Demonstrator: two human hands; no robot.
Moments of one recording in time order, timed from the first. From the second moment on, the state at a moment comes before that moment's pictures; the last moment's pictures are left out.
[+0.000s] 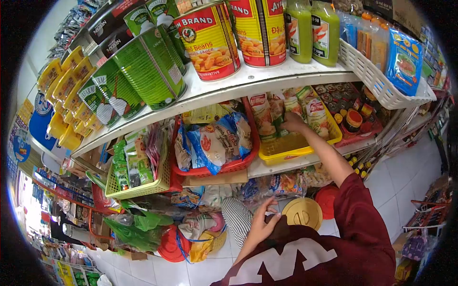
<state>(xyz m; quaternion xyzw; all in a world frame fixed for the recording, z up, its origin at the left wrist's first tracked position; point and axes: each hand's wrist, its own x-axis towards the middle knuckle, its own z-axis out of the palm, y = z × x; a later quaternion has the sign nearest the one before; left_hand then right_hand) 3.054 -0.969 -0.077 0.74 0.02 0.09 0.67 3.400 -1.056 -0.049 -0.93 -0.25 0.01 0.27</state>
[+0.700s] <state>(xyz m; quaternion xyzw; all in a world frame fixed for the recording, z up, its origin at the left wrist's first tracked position) 3.061 -0.978 -0.036 0.55 0.14 0.21 0.79 3.156 -1.104 -0.016 -0.56 -0.35 0.24 0.71</state>
